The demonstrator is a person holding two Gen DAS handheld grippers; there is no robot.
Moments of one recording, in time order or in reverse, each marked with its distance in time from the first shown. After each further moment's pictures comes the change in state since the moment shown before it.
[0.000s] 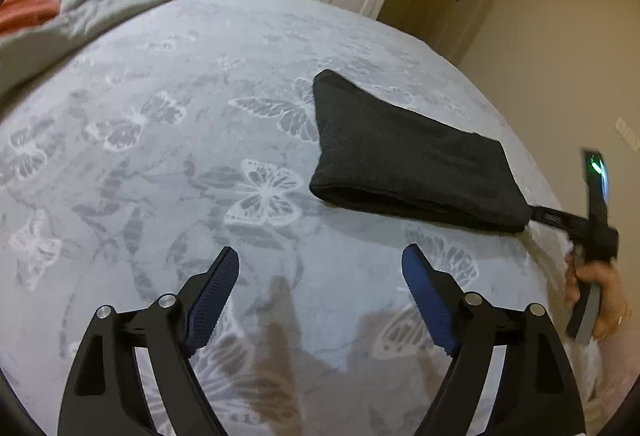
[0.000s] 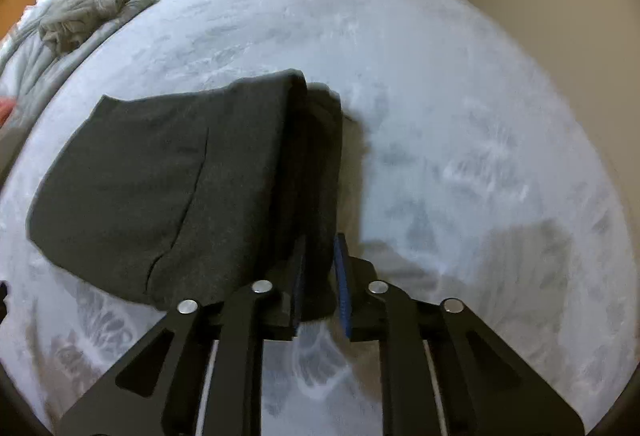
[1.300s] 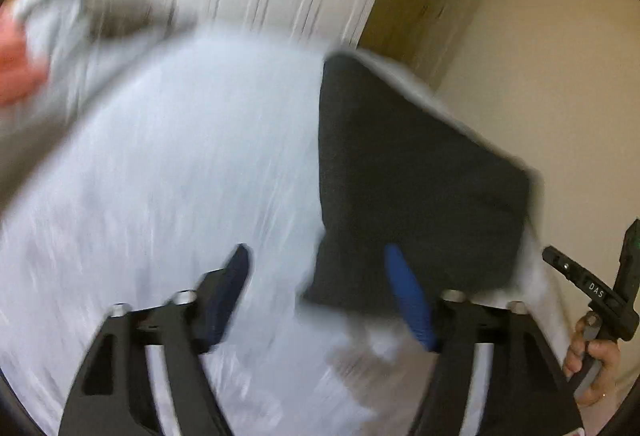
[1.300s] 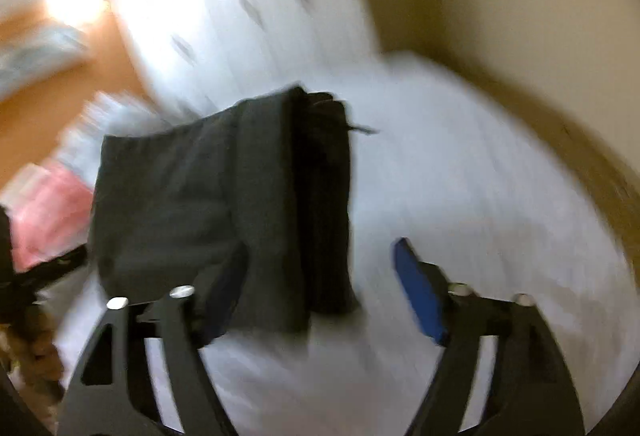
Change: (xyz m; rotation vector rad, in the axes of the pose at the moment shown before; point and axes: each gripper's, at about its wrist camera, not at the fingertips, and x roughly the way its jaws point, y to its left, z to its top) left arm -0.064 -0.027 0.058 0.057 -0.016 -0.006; right arm -0.157 0.002 -0.024 0.094 -0.229 0.156
